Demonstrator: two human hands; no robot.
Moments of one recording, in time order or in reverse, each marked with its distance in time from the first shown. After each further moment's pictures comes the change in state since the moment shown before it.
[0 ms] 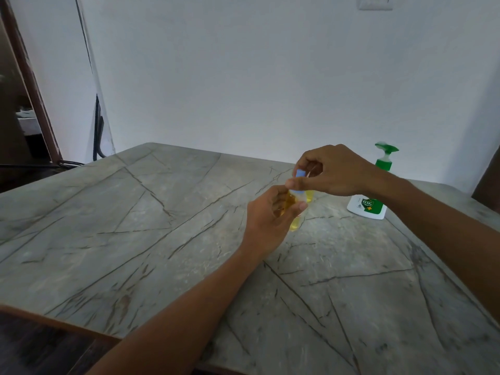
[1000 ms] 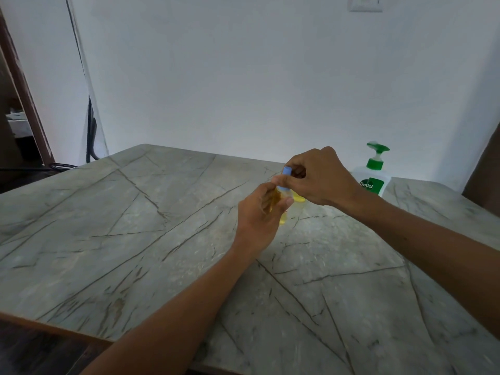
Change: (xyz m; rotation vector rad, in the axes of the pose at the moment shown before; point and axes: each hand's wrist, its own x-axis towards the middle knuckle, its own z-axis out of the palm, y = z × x) left_hand 0.005 -0.007 -0.001 -0.069 0.050 -0.001; right_hand 0.001 -0.005 0.027 0.019 0.262 -0.036
